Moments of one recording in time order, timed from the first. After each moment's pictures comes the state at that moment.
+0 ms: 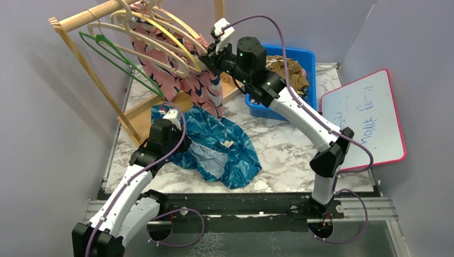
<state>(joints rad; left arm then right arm) -0.33 0.81 0.62 -0.44 0.11 -0.35 0.82 1.85 2.06 -0.18 -0.04 -0.07</state>
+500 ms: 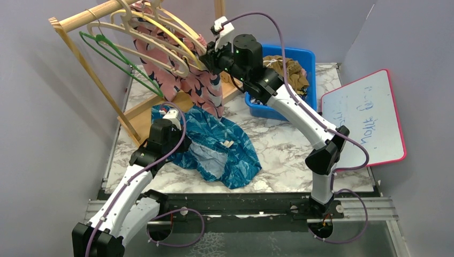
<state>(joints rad) -0.33 0.81 0.62 -0.43 0.11 -0.35 0.82 1.93 2.18 -0.29 0.00 0.03</state>
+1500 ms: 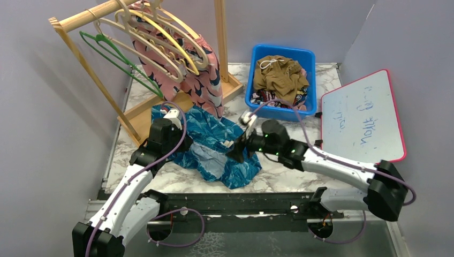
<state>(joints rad) -0.33 0.81 0.61 -0.41 0.15 -0.35 0.87 1.19 0.76 0.11 -0.24 0.16</state>
